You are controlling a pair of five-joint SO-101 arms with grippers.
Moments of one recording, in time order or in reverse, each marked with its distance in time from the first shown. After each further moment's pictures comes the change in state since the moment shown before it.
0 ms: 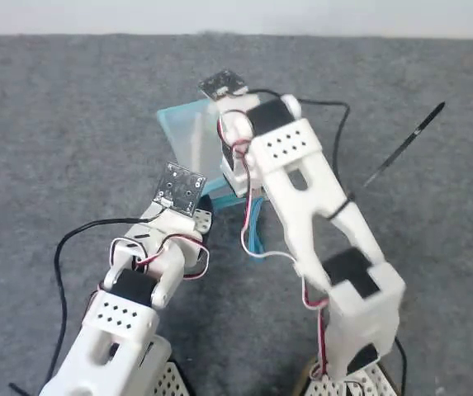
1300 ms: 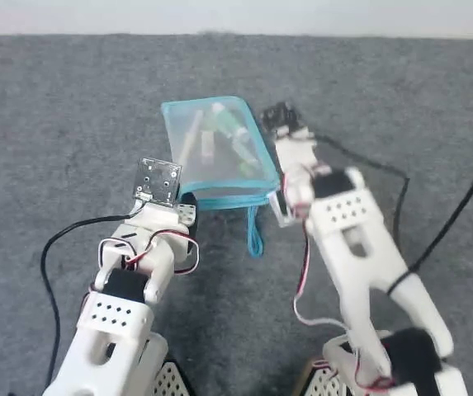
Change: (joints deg) left arm -6.4 0.0 0.1 0.2 4.1; right arm 9.1 -38.5 65.5 -43.0 4.1
